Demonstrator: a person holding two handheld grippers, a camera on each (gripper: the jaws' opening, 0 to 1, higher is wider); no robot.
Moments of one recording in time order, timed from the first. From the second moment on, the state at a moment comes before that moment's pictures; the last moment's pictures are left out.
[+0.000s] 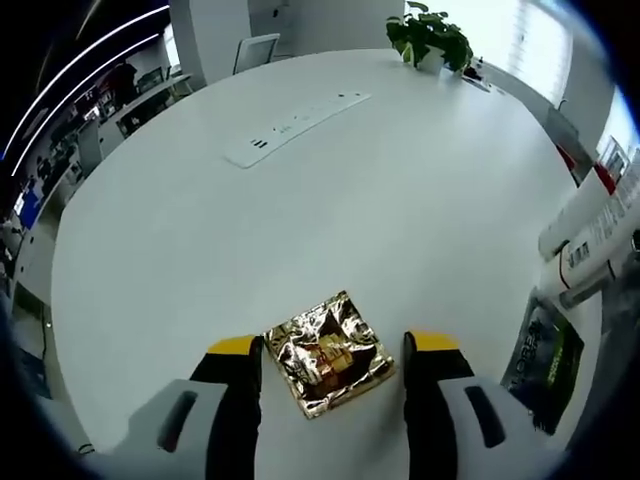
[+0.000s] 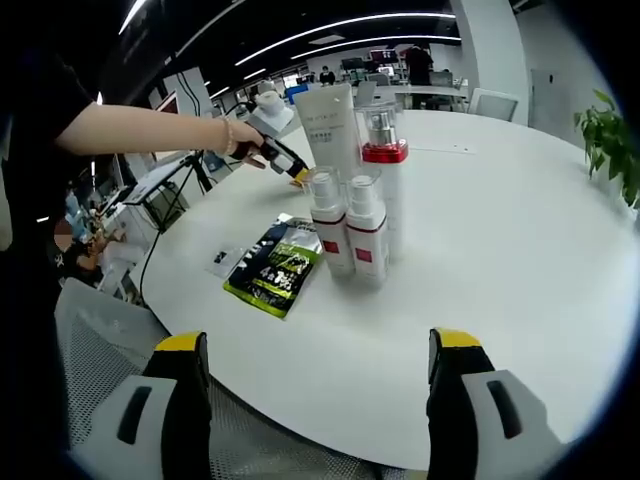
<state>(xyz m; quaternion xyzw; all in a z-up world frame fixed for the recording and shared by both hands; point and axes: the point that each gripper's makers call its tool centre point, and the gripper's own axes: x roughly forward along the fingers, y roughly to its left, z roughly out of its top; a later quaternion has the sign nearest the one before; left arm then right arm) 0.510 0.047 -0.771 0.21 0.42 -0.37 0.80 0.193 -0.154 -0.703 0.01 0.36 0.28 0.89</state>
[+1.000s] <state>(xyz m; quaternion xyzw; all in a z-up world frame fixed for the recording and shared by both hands) 0.489 0.046 -0.743 0.24 0.40 -0.40 0.79 0.194 -0.152 -0.701 0.01 0.35 0.28 0.89</state>
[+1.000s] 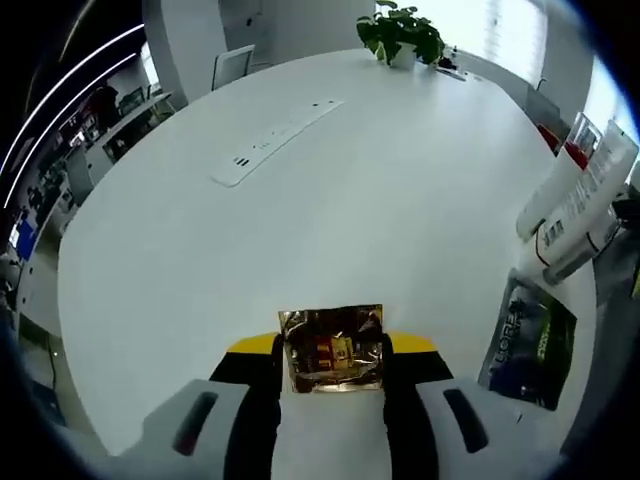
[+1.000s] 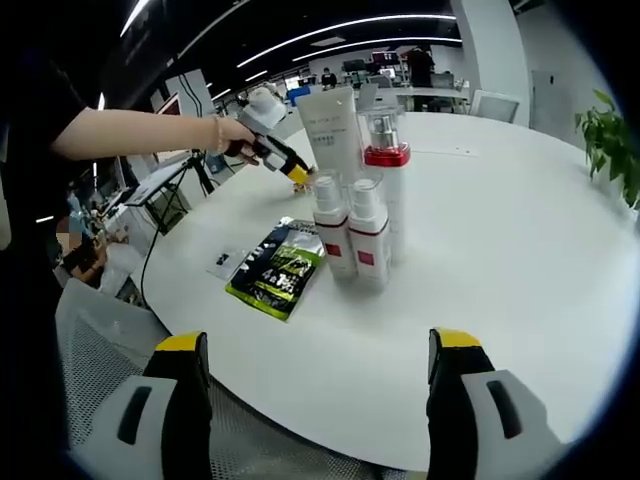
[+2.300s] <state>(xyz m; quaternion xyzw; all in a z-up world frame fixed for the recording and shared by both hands) 0.392 0.026 -0.668 0.27 0.33 -0.47 0.77 0.196 -0.146 -0.684 0.00 0.31 0.30 0.90</state>
